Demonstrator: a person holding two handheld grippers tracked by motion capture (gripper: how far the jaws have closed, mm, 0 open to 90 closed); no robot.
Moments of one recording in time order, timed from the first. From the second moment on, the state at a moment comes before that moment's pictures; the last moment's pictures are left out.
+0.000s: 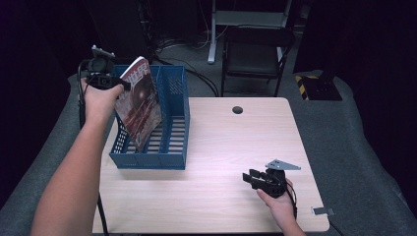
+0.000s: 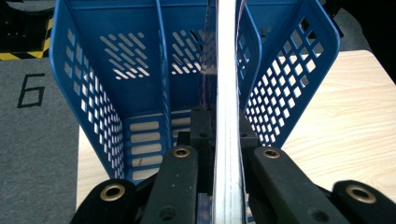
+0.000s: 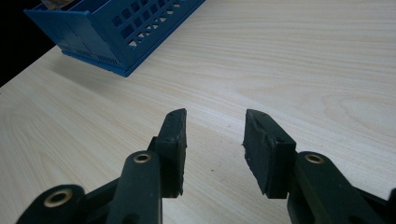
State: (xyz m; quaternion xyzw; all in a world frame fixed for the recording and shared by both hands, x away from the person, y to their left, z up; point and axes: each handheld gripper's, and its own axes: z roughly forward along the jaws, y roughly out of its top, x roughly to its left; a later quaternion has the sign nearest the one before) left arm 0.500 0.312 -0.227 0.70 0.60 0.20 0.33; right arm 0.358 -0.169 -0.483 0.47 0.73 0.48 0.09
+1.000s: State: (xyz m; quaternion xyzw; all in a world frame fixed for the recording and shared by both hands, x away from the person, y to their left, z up) left arm 0.508 0.312 -0.266 0.70 0.61 0.18 0.32; right arm 0.359 -0.169 -0.483 0.46 0.74 0.49 0.10
